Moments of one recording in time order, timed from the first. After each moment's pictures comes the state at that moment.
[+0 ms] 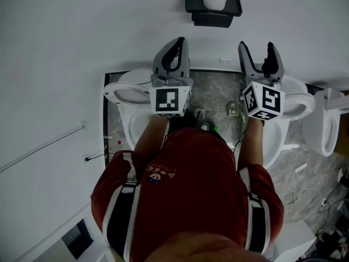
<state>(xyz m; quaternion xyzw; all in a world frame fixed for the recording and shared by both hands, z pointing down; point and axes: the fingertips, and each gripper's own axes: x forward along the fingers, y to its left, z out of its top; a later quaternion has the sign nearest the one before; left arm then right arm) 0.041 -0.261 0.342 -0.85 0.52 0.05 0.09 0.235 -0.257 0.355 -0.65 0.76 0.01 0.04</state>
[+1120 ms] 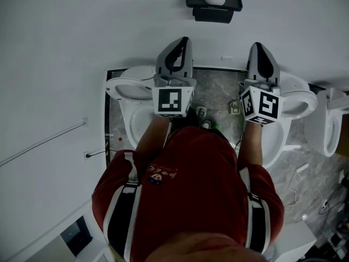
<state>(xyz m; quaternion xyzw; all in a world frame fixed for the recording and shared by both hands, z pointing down) 0.051 -0.237 0.340 -0.85 0.52 0.05 0.09 0.231 -0.227 0.351 -0.65 0.76 0.03 0.05</state>
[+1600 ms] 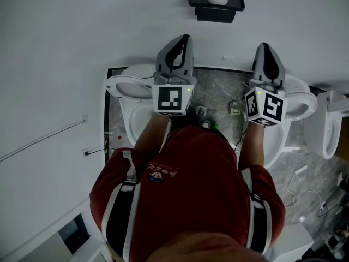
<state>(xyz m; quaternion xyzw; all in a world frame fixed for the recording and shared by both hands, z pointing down) 0.047 -0.237 0.338 -0.84 0.52 0.04 0.10 0.242 -0.222 0.341 -0.67 0.74 0.04 0.06</state>
